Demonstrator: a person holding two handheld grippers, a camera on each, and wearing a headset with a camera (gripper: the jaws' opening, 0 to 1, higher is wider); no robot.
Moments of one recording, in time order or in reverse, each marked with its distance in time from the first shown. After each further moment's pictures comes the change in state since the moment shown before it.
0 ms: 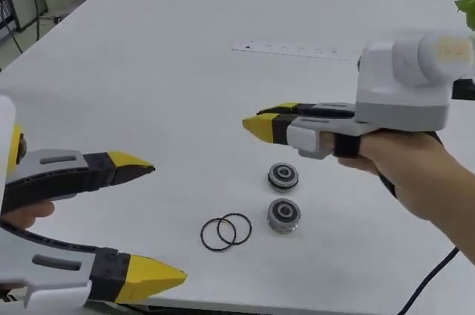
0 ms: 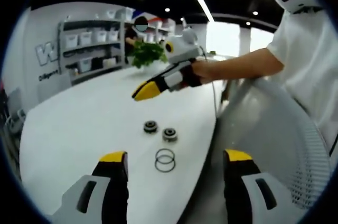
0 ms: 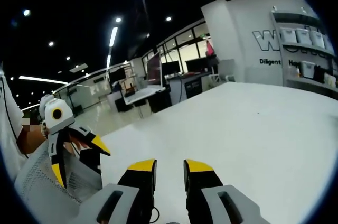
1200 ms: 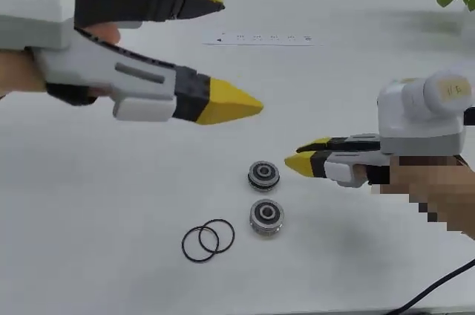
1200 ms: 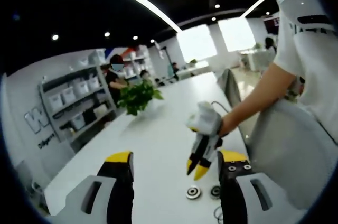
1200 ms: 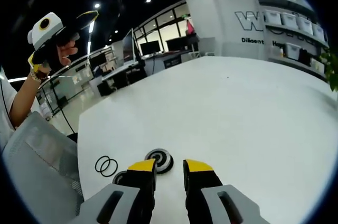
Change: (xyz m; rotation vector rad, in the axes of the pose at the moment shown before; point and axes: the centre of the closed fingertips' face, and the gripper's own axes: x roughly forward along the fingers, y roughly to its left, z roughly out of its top) left arm 0.061 0.045 0.155 0.387 -0.149 -0.045; right arm -0.037 -0.064 -0.087 0.073 0.185 -0.132
